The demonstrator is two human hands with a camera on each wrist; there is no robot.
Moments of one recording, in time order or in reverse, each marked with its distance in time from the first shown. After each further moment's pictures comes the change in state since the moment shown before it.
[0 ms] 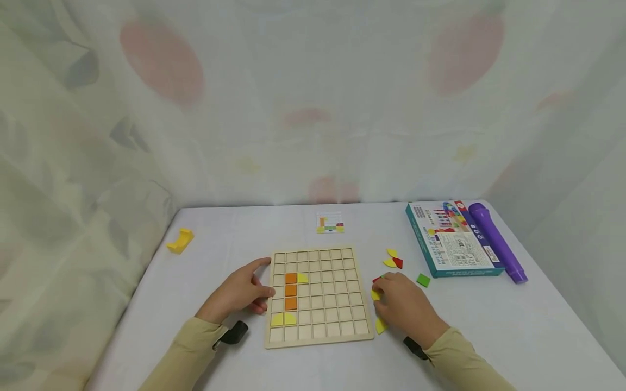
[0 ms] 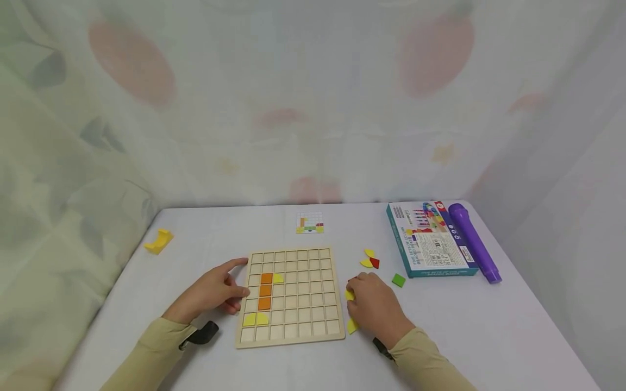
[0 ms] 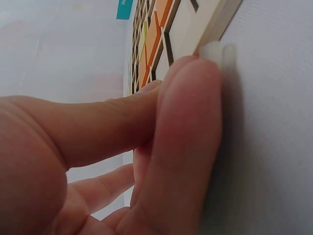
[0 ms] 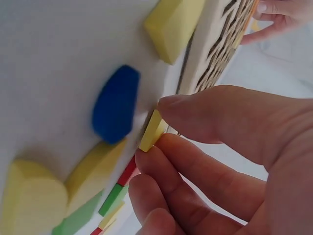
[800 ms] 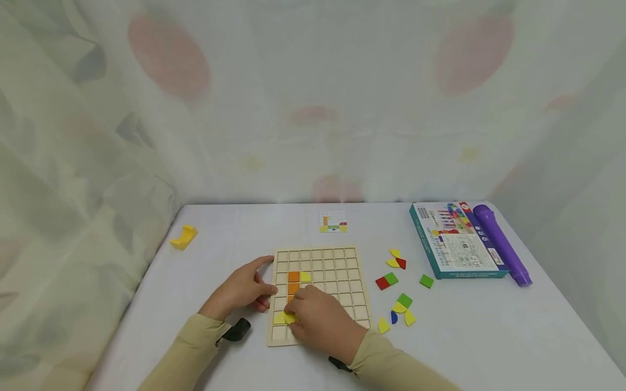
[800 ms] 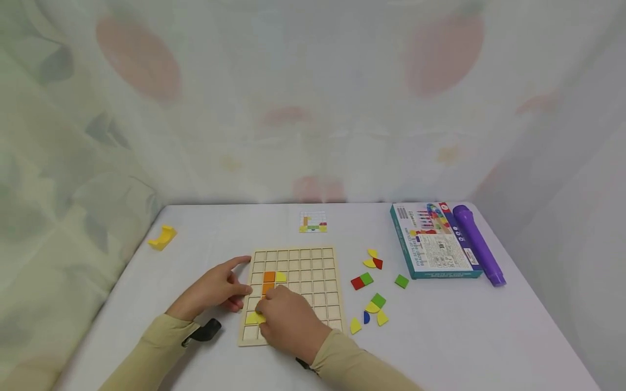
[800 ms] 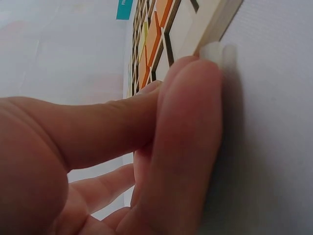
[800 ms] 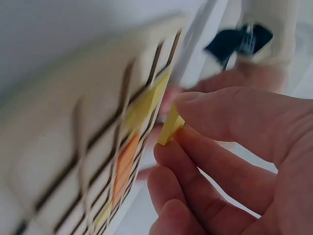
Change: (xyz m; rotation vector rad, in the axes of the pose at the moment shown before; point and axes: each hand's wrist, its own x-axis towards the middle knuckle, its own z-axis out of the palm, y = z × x) left_hand 0.004 -0.003 -0.001 -0.026 -0.011 0.006; right_hand 0.017 -0.141 0.027 0.037 -0.022 -0.512
